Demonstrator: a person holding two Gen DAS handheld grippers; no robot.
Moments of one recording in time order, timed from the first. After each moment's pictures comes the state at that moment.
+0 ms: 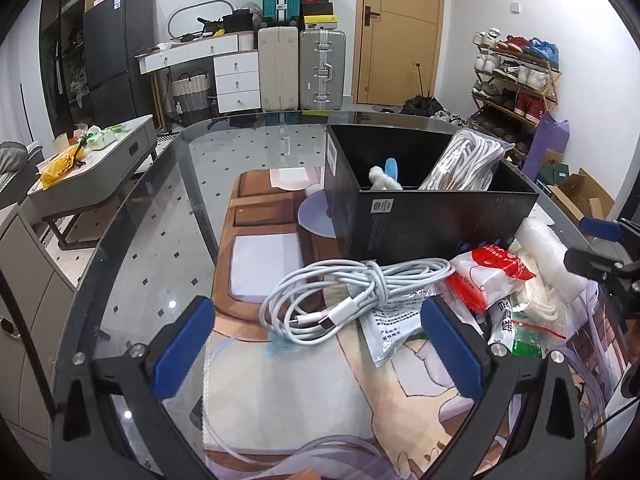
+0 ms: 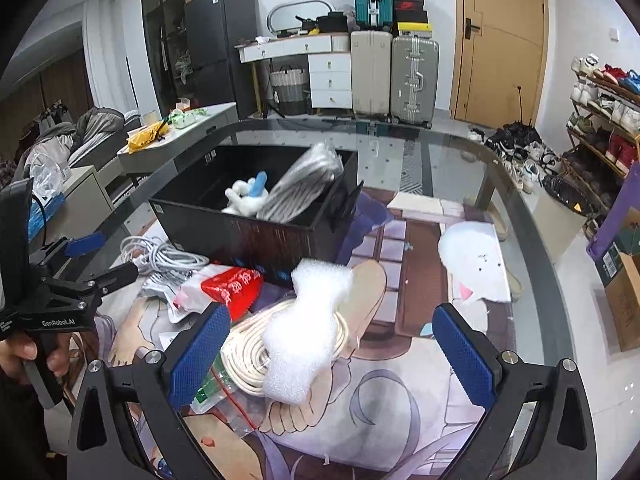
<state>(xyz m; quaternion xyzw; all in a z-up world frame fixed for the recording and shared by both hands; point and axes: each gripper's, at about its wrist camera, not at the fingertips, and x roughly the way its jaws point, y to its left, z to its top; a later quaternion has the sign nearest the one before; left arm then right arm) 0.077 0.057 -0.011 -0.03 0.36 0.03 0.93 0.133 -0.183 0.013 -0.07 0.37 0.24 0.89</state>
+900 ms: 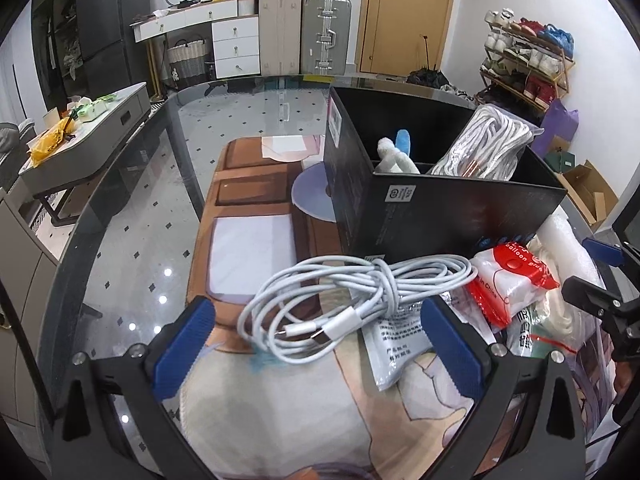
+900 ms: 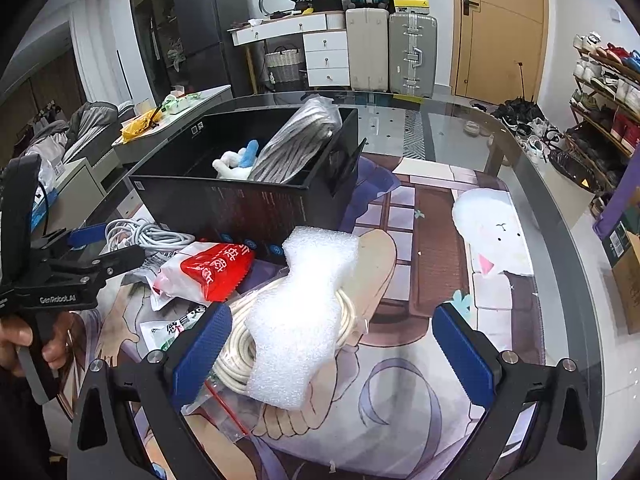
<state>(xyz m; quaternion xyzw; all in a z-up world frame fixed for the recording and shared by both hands) 0.114 0.062 -0.027 -0.05 0.42 0.03 0.90 0.147 -0.178 -0.015 -0.07 0.41 0.23 0.88</state>
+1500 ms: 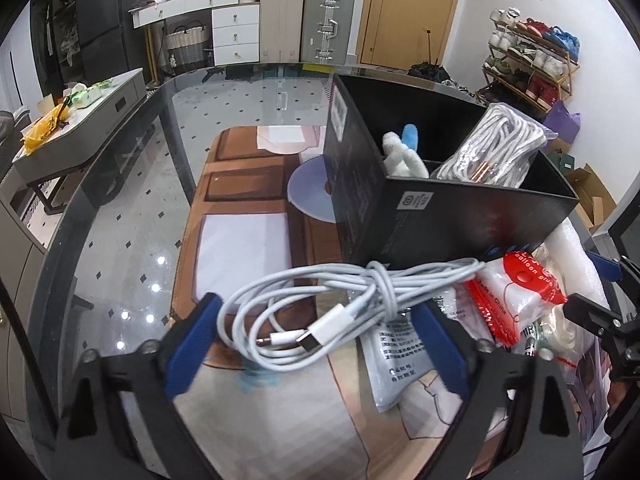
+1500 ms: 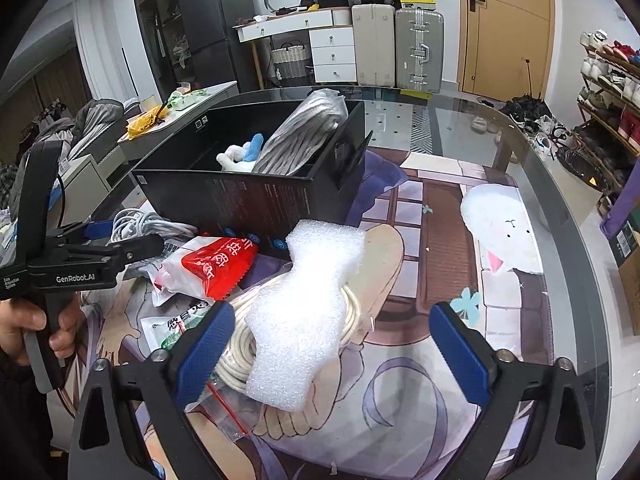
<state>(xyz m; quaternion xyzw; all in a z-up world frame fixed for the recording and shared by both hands) 0.130 0.069 -0.033 -0.07 0.44 0.02 0.90 0.150 -0.179 -0.021 -0.06 0.41 0.25 0.87</state>
